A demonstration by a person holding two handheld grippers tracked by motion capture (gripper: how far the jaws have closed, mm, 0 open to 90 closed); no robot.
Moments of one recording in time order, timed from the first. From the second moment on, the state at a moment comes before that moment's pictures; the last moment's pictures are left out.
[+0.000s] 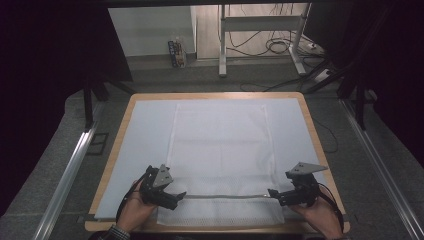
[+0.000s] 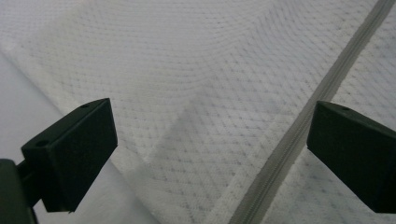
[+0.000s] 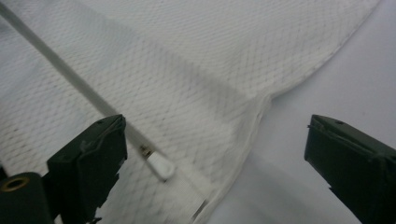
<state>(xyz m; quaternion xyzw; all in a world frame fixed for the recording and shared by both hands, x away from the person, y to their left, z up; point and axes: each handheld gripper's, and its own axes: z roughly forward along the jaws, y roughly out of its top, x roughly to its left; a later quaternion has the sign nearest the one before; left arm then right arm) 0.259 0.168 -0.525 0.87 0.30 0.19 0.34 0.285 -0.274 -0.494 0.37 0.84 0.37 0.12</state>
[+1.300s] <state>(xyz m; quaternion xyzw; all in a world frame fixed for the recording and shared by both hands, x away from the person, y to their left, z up) 0.255 0.157 -0.529 0.88 0.28 0.20 0.32 0.240 -0.250 -0.511 0.40 0.87 0.26 0.14</state>
